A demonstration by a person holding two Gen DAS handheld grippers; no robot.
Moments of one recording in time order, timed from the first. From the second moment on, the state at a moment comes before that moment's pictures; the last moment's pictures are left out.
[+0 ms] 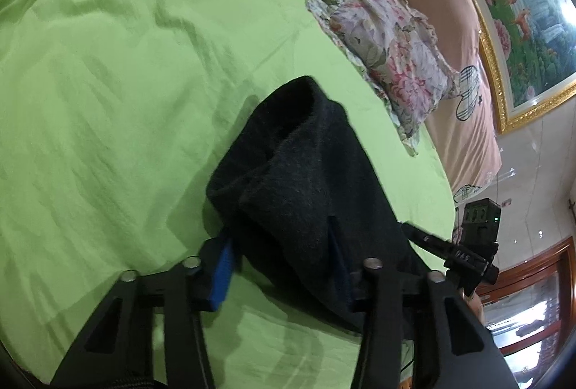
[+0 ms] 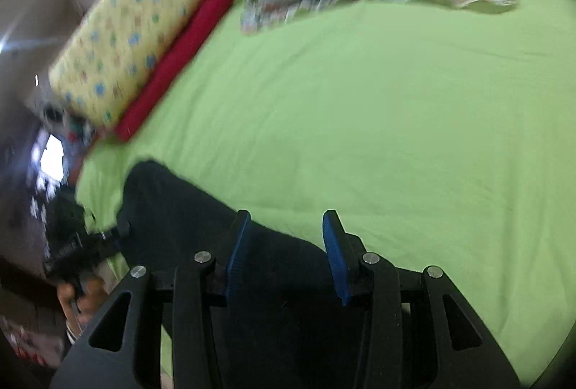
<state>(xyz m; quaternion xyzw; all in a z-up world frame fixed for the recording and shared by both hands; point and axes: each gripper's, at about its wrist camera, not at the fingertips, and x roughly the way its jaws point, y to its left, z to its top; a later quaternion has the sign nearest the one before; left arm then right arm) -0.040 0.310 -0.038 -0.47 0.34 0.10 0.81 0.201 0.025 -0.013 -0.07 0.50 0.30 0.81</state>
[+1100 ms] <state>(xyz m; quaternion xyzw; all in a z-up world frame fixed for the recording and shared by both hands) -0.074 0.318 -0.009 -0.34 0.33 0.17 0.86 0.150 0.090 -0.019 -0.20 0.36 0.27 0.87</state>
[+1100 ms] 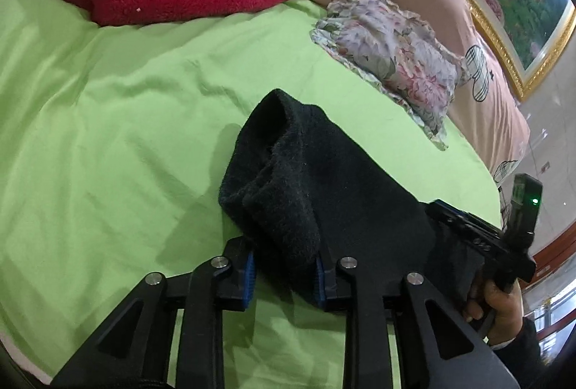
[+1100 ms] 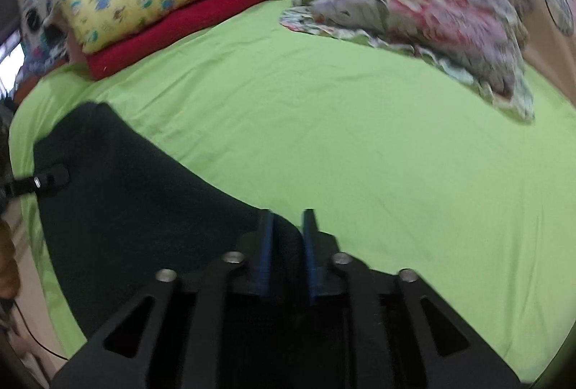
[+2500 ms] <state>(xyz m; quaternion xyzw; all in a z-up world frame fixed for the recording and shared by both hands) 0.107 0.042 0.066 -0.16 0.39 -0.11 0.90 -0.030 -0.268 0.027 0.17 0.27 0.02 0.95</state>
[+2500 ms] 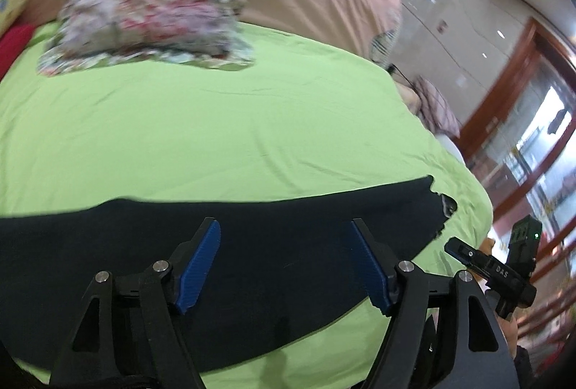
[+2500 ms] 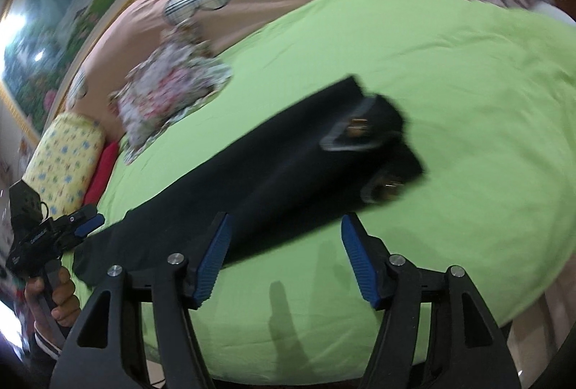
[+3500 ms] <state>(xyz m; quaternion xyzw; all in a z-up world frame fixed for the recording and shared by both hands) 0.230 -0.111 0.052 -0.01 0.47 -0.23 0.85 -0.003 -0.338 0.007 0.35 0.24 -0.01 0.91</state>
